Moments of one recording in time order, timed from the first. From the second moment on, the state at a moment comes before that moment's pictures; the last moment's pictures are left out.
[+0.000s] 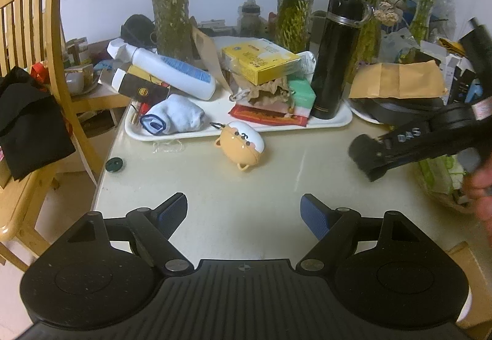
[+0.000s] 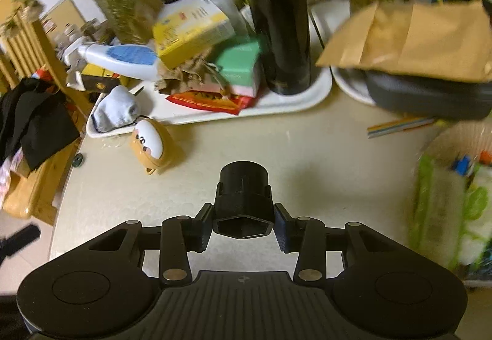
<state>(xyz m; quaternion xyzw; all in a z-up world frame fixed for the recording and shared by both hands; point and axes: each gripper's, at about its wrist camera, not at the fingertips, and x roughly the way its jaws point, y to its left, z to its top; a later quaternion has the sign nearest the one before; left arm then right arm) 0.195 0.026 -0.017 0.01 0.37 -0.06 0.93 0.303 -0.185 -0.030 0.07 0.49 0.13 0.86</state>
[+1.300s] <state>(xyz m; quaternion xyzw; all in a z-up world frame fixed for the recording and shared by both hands) 0.330 0.035 -0.098 -0.19 0.41 0.00 0.89 0.221 -0.218 0.029 -0.02 0.46 0.19 0.87</state>
